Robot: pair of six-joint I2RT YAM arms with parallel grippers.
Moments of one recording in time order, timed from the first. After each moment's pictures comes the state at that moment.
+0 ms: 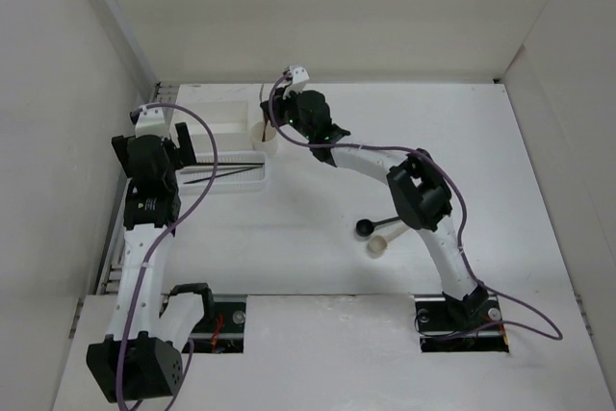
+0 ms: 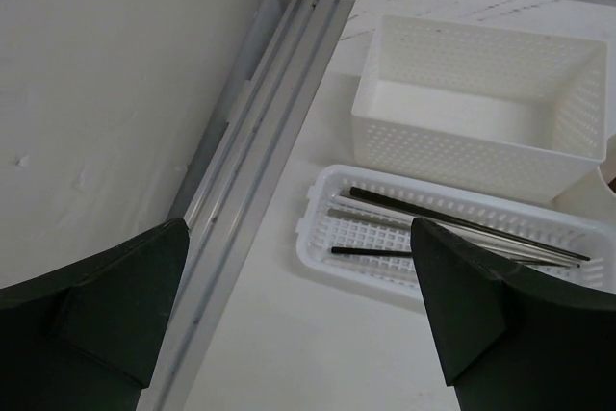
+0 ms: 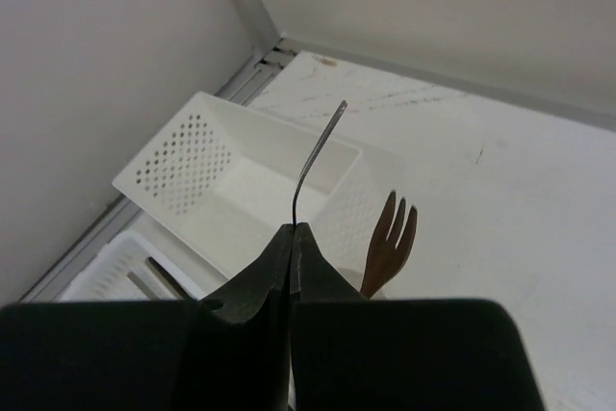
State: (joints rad) left arm 0.08 0.89 0.83 -0.21 -0.29 0.03; right arm 0.72 2.30 1.87 0.44 -0.03 0.32
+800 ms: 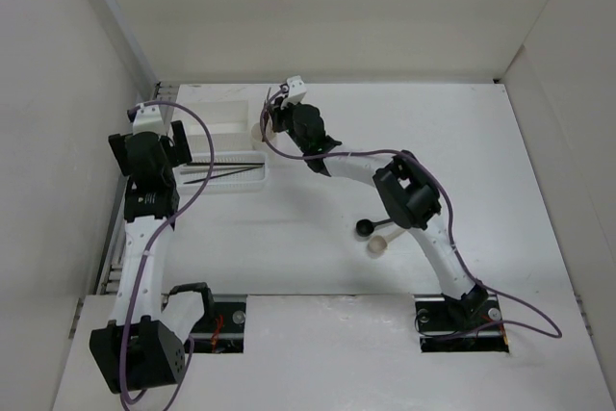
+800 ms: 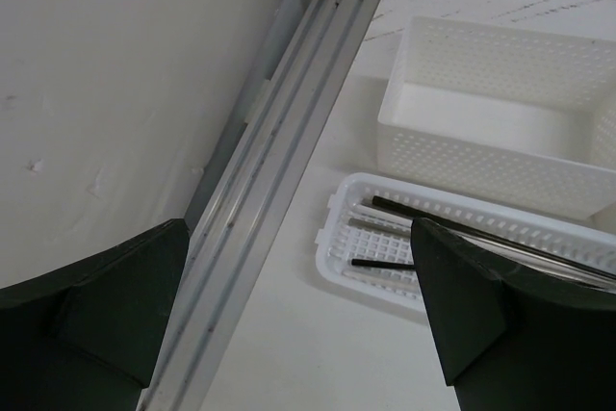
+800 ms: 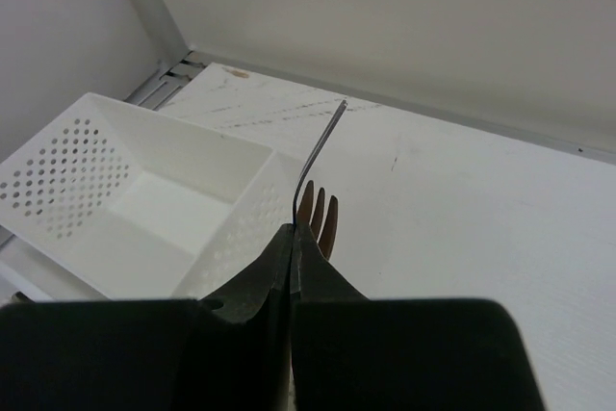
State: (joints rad) left arm 0.13 0.95 0.81 -0.14 -0.29 0.06; right arm 0.75 2.41 1.83 0.63 0.17 0.17
